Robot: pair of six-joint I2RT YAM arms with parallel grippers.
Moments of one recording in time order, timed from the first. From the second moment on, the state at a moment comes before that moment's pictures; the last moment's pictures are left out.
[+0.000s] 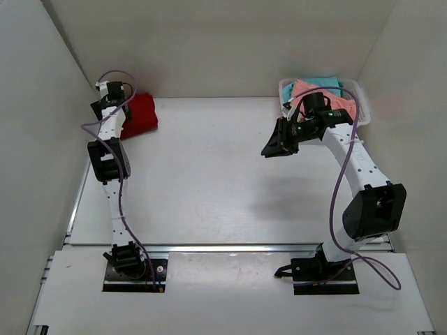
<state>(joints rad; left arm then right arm) 0.19 2.67 2.46 -0.54 -0.52 -0.25 0.19 1.59 1.55 -1.01 -0.74 0.36</state>
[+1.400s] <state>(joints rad) -0.01 2.68 2.44 -0.55 -0.41 -0.28 0.20 1.50 1.35 -0.75 -0.82 0.56</state>
